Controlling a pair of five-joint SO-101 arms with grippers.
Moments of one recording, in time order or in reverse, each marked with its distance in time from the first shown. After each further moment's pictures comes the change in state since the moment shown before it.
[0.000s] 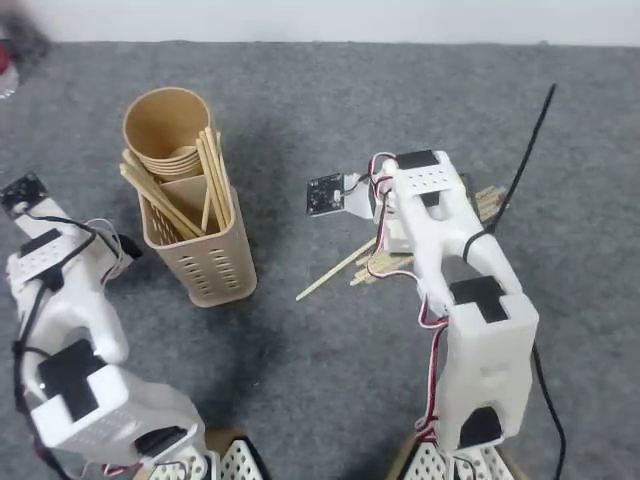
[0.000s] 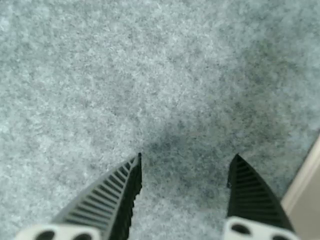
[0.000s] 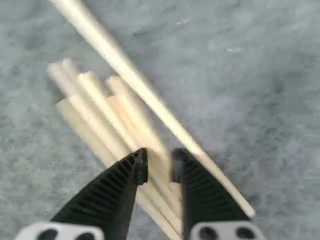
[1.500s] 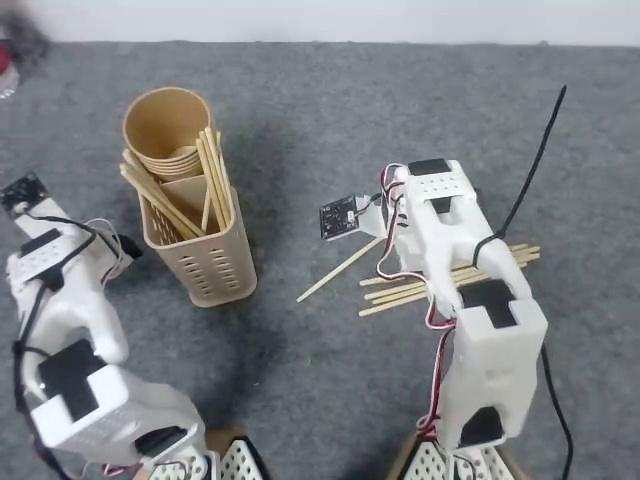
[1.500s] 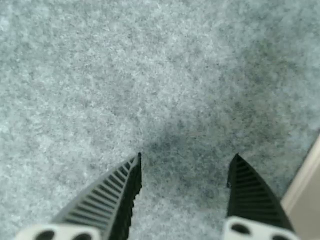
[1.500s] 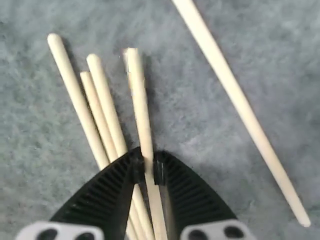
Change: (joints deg) left arm 0.0 0.0 0.0 0.0 0.0; right arm 2.1 -4.7 5.7 4.7 6.9
